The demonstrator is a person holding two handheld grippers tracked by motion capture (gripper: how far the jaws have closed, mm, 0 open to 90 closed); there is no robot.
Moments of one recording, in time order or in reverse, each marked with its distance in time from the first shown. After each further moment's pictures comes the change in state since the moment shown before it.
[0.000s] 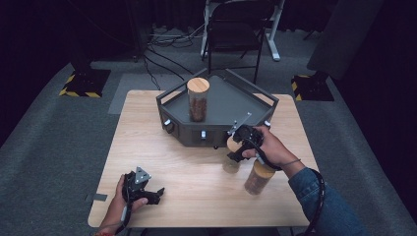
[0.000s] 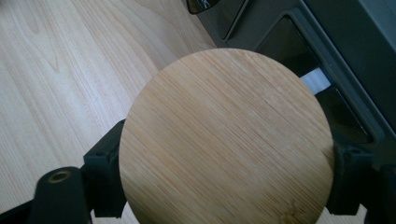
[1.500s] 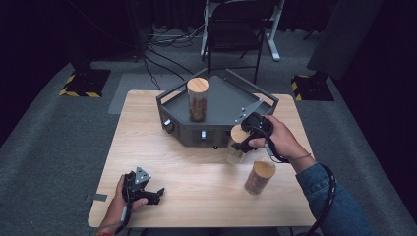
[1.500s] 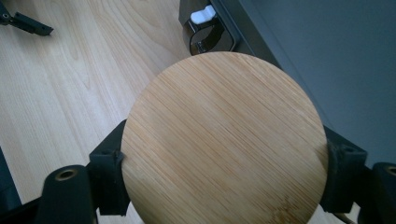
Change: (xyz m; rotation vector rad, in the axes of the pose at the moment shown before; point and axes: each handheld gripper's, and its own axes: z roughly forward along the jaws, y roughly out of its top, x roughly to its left) left arm 0.000 0.000 0.000 0.000 -0.002 0.001; right arm -0.007 0.015 -0.060 -0.080 0.013 -0.061
